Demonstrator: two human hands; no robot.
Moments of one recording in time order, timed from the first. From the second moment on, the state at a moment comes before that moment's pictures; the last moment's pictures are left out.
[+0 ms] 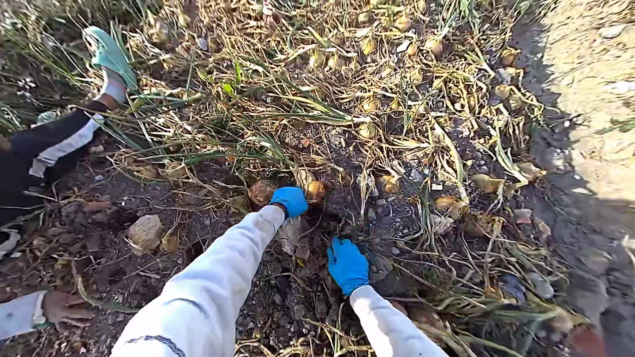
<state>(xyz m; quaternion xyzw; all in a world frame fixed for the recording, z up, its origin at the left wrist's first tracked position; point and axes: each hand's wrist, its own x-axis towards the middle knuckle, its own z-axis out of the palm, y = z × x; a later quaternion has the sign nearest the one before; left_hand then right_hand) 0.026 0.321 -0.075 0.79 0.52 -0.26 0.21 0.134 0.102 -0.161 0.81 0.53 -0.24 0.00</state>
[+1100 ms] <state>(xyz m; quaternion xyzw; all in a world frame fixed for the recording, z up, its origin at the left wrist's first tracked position) 0.073 0.021 0.039 0.88 -0.02 -0.34 0.33 0.245 -0.066 0.019 0.87 0.42 -0.25 0.01</state>
